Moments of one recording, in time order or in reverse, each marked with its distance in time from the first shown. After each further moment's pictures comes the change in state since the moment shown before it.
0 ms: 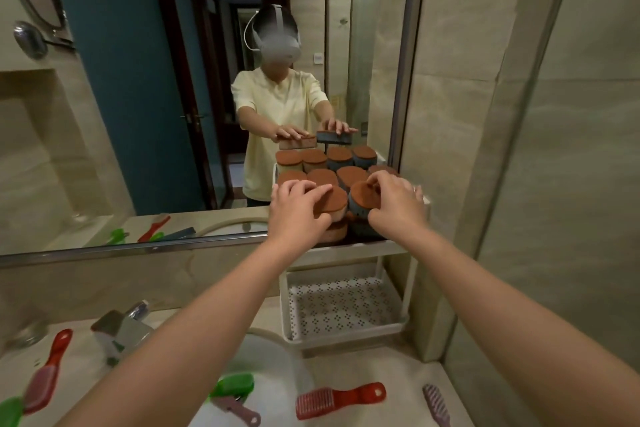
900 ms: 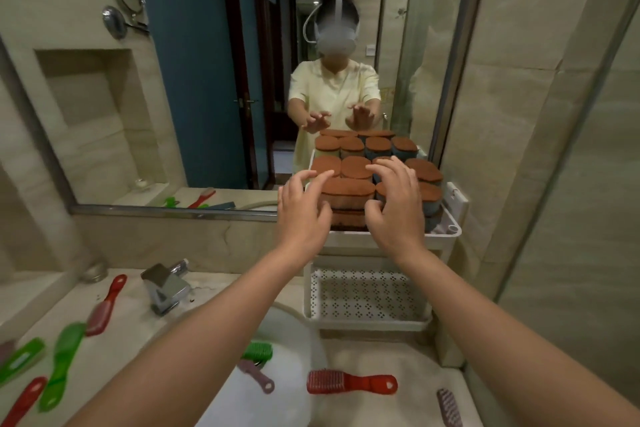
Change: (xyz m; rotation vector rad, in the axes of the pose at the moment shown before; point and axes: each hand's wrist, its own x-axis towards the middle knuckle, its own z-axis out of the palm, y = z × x) left_hand -0.047 -0.011 0.005 -0.236 0.269 -0.141; right_hand -0.029 -0.017 0.043 0.347 0.327 -0.414
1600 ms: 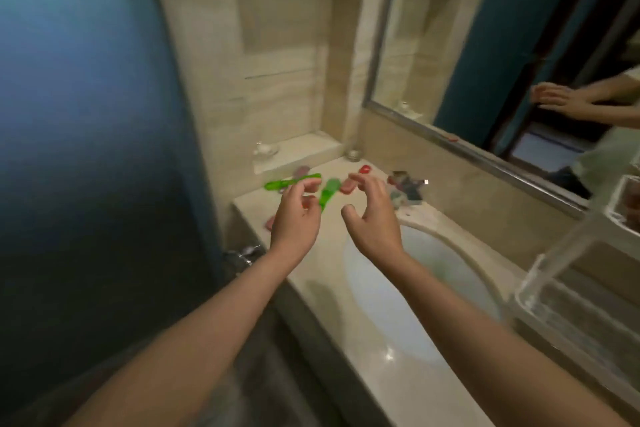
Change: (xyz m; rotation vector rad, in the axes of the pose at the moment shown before) left_hand -0.277 -0.129 -0.243 -0.047 0.623 -0.766; right_hand -0.190 -0.282 0.158 0.702 -0.815 -0.185
